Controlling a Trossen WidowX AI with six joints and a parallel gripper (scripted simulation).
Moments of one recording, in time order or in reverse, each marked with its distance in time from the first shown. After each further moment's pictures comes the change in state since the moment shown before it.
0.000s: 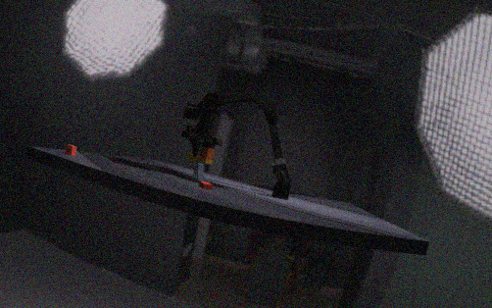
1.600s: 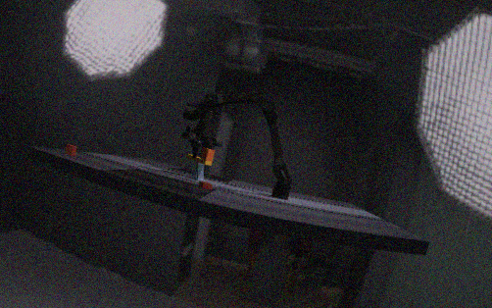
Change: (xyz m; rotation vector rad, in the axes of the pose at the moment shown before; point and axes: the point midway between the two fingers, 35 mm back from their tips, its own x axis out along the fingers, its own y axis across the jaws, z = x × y) arm 0.003 0.000 0.000 0.000 0.001 -0.001
